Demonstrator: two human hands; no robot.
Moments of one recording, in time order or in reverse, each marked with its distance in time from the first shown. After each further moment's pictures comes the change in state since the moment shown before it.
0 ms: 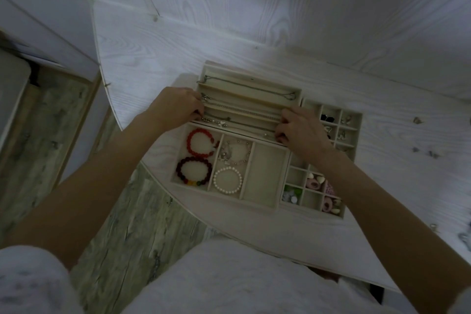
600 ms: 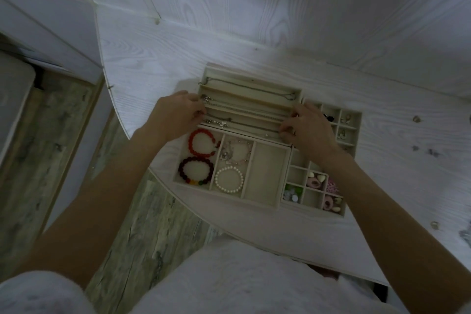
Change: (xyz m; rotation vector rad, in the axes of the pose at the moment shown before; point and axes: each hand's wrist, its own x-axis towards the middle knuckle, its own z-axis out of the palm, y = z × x) left_hand -0.016 0.018 0.002 -0.073 0.188 -0.185; right_hand -0.009 0.003 -0.003 0.165 0.135 0.175
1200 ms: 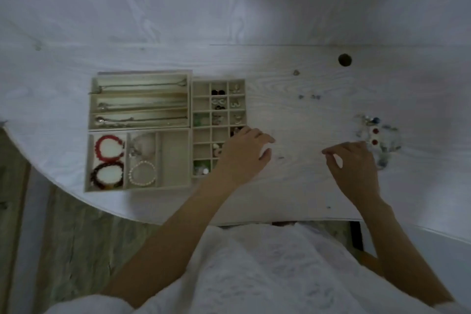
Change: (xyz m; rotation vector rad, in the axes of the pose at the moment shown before) left_hand 0.024 0.334 0.052 -0.397 -0.152 0.164; right_hand -0.292 0.130 -0.043 -0.008 0.188 0.632
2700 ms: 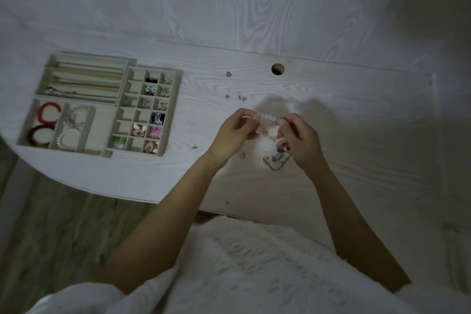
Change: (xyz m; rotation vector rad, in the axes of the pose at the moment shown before) left_hand 0.097 0.184 0.091 -1.070 0.227 -0.474; right_hand 0.051 0.117 -0.068 0.979 -0.208 0.050
